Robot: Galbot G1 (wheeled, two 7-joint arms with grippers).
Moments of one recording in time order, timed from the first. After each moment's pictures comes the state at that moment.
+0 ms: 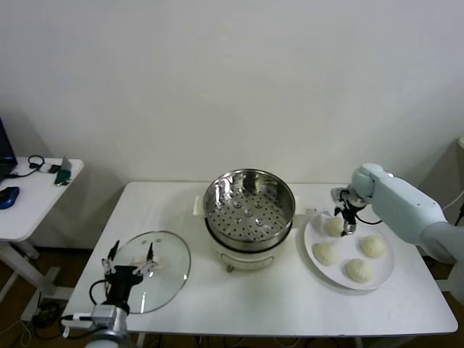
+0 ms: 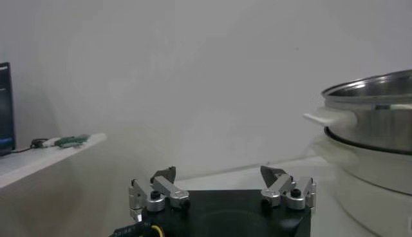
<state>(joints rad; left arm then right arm) 1.56 -1.44 -0.65 -1.93 0.03 -0.02 -0.01 0.09 0.98 -0.87 0.63 -0.19 -0.03 -1.10</state>
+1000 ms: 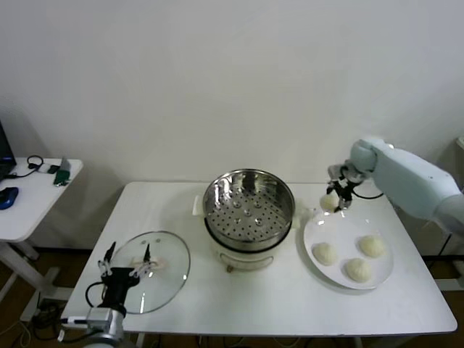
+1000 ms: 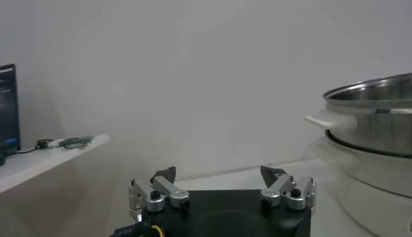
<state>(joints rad) 1.58 -1.43 -0.66 -1.96 0.01 -0.02 -0.01 0.40 0.94 -1.15 0.84 0.00 0.06 -1.13</state>
